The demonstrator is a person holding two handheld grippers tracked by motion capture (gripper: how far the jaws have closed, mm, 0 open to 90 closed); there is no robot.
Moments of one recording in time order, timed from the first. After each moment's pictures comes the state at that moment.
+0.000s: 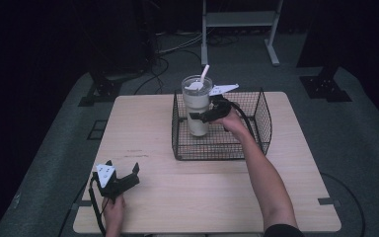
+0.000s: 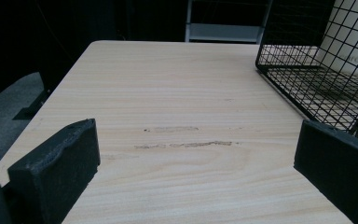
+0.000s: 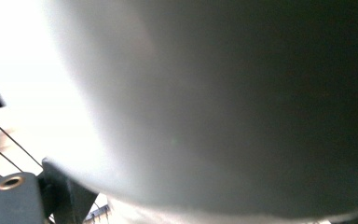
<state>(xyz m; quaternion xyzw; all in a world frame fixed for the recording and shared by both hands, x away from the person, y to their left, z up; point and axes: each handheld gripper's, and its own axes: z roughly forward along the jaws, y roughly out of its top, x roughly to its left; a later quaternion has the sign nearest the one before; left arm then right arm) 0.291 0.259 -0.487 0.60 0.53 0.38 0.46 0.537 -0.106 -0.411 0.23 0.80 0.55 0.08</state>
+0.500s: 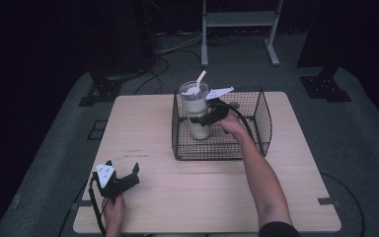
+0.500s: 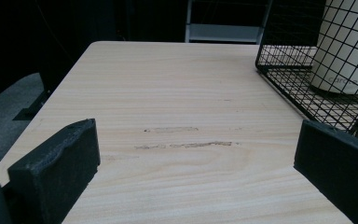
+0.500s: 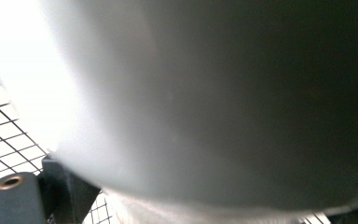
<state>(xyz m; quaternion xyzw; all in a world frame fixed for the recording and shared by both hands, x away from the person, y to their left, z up) 0.290 0.259 -0.487 0.60 0.53 0.38 0.47 0.544 -0.101 -0.429 0.22 0.82 0.52 0.09</state>
